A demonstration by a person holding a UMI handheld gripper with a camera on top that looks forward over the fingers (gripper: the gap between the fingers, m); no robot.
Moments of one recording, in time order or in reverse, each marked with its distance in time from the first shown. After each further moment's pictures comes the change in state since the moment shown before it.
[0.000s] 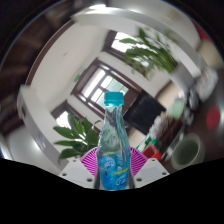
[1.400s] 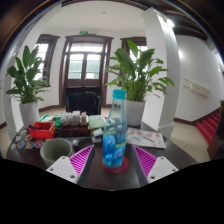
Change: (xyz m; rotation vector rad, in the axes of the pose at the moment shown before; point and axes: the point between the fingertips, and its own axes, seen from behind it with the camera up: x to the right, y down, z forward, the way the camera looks) arm 0.276 -0.102 -0.100 -0.126 0.584 -0.899
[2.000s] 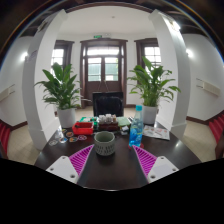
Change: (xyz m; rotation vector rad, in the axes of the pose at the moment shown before) arm -0.066 -0.024 -0.215 -0.007 -0.222 0.011
